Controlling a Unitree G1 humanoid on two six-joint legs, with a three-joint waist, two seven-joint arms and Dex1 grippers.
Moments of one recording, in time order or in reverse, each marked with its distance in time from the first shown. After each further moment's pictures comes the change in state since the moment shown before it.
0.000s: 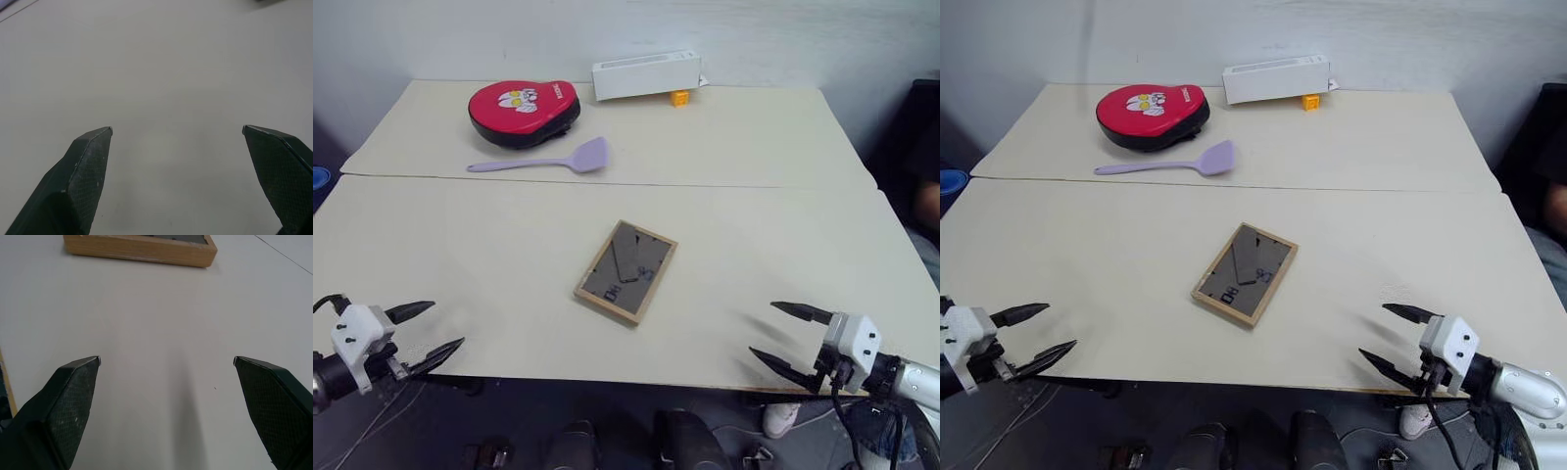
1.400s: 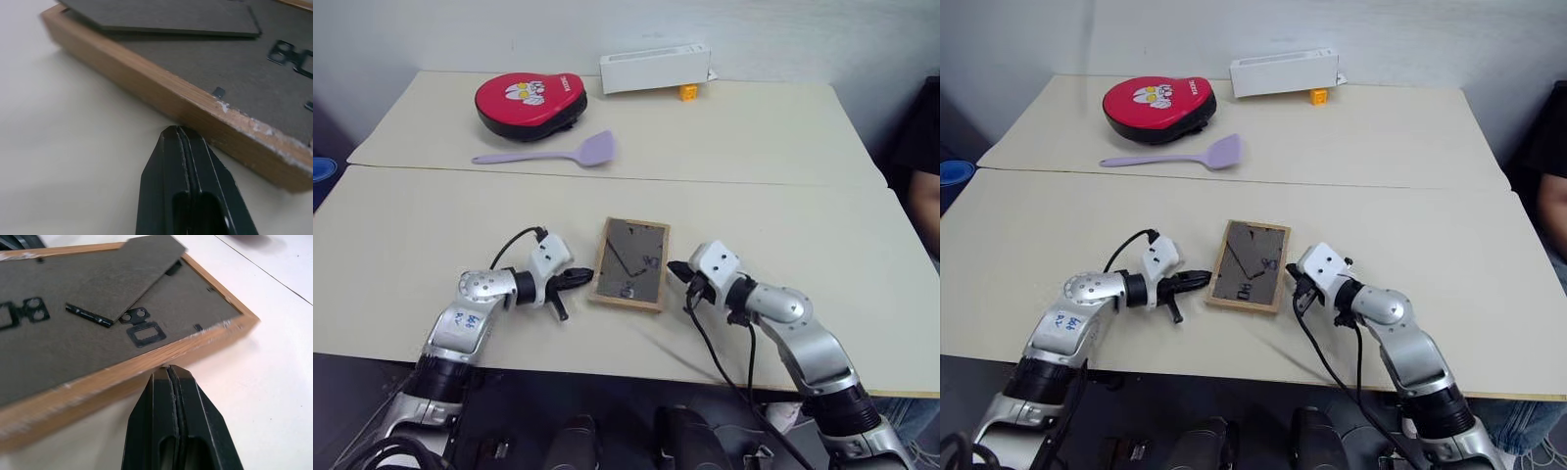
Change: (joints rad) left arm -0.627 -0.245 -0.635 -0.041 0.209 0.442 0.167; right arm -0.624 0.242 0.508 0.003 -0.278 0.523 -0.361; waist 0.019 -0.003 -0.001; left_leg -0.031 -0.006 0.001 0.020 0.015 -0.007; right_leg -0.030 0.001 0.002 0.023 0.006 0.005
